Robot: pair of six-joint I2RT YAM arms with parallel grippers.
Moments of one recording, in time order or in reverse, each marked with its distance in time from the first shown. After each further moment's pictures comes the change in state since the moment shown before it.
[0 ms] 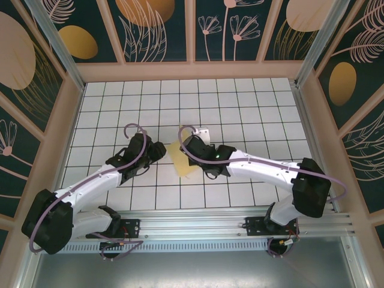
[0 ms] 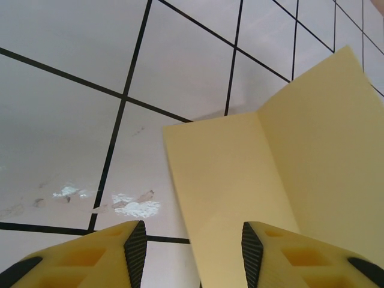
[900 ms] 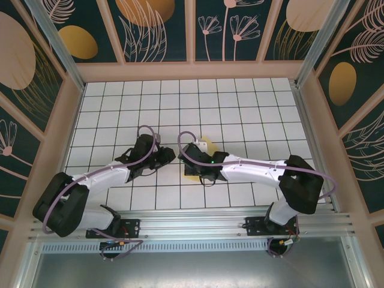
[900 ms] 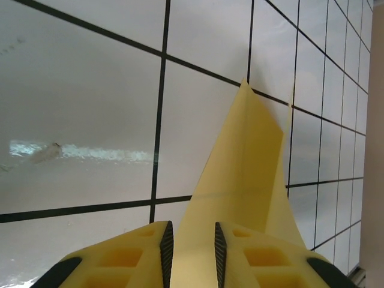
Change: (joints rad) left arm -0.006 0.175 -0.038 0.217 0.317 -0.018; right arm 0.011 0.076 -0.111 0.119 -0.247 0.200
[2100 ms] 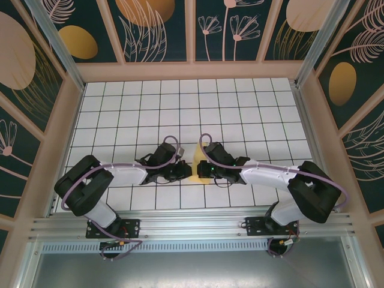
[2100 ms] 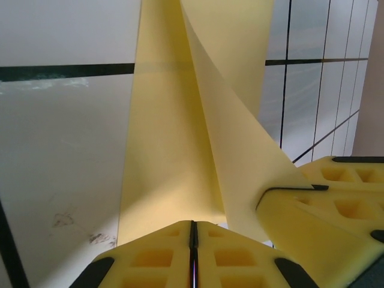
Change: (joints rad) left arm -0.192 0.234 0.031 0.135 0.196 -0.021; right arm -0.193 -0.138 -0.319 0.322 -0.366 -0.140
